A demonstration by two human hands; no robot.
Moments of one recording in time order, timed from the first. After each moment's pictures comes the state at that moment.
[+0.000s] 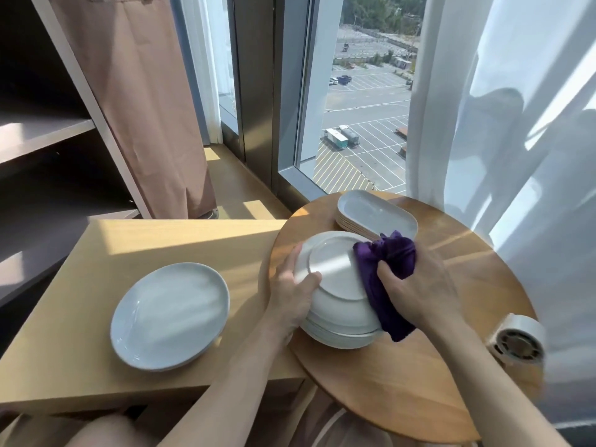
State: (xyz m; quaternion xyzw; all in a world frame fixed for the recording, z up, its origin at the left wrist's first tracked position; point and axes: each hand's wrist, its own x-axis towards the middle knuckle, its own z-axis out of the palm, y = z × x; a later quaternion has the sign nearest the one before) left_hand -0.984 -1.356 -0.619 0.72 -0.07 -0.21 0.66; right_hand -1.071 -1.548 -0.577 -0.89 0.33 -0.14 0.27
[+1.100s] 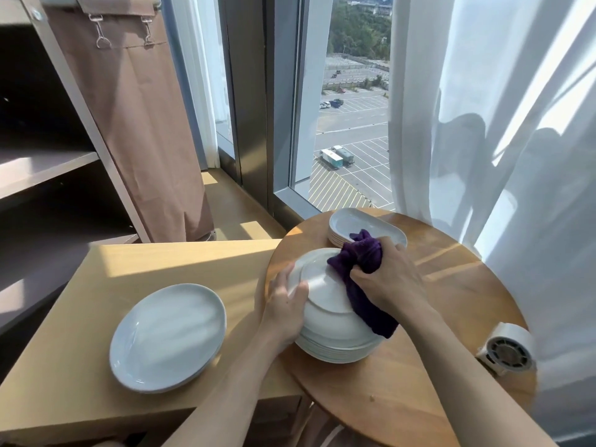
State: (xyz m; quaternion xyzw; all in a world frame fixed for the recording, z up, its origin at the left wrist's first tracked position) left_hand -0.971 -1.360 -0.644 0.79 -0.11 -0.14 0.58; right_hand -1.037 -1.548 -0.571 -0.91 0.30 -0.13 0.26
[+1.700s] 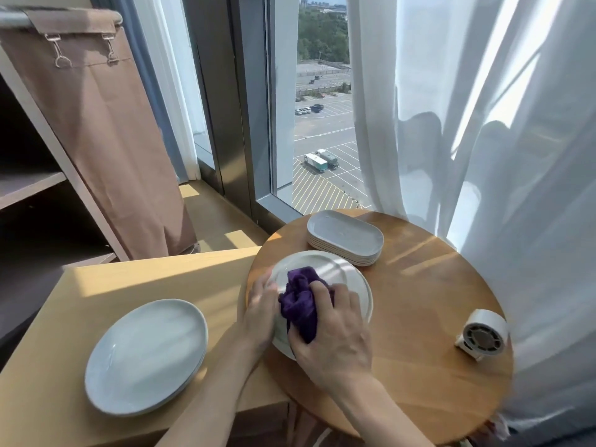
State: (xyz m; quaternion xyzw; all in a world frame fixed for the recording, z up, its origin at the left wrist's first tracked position) left_hand -0.977 -1.361 -0.634 0.74 -0.08 -0.17 0.64; right_hand -1.091 -1.450 -0.603 -0.93 0.19 -0.28 0.15
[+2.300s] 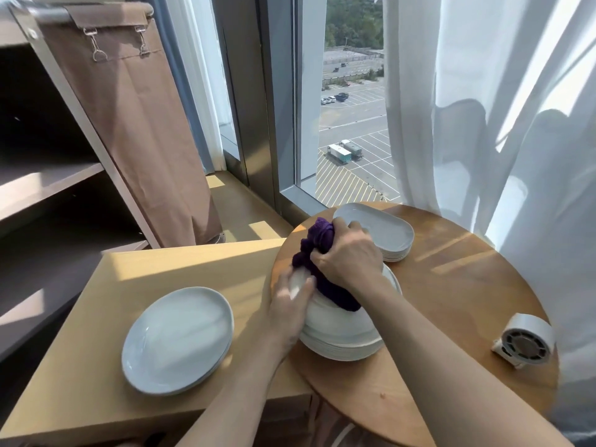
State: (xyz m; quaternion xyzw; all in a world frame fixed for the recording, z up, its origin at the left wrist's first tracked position) left_hand -0.982 -1.360 -0.631 0.72 -0.10 -0.16 0.67; right_hand -0.979 -1.503 -0.571 -0.95 0.22 -0.14 0.18
